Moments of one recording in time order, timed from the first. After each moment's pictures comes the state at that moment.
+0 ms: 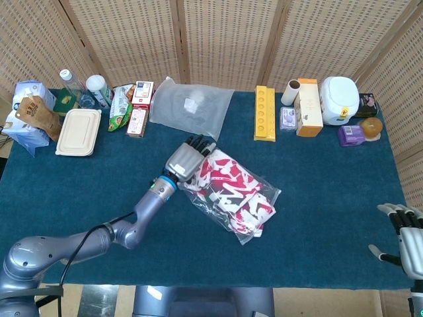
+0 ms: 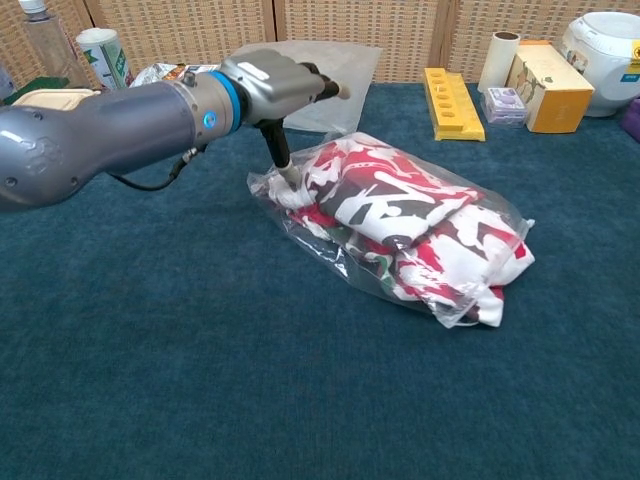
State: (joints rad) left arm -1.11 -1.79 -0.28 -1.07 1.00 0.75 0.75; right arm 0.01 -1.02 0.05 -1.70 -1.48 1.53 -0.04
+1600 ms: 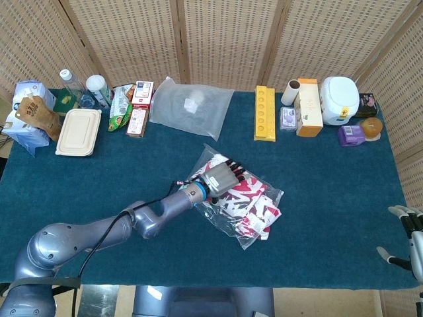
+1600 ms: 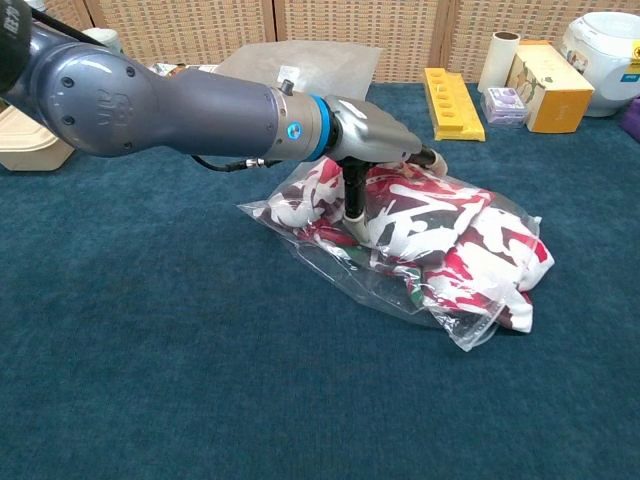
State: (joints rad) left arm -1.37 -1.80 -0.20 -1.01 1.13 0.39 0.37; right arm -0.03 -1.01 0.05 -1.70 -1.48 1.57 -0.01
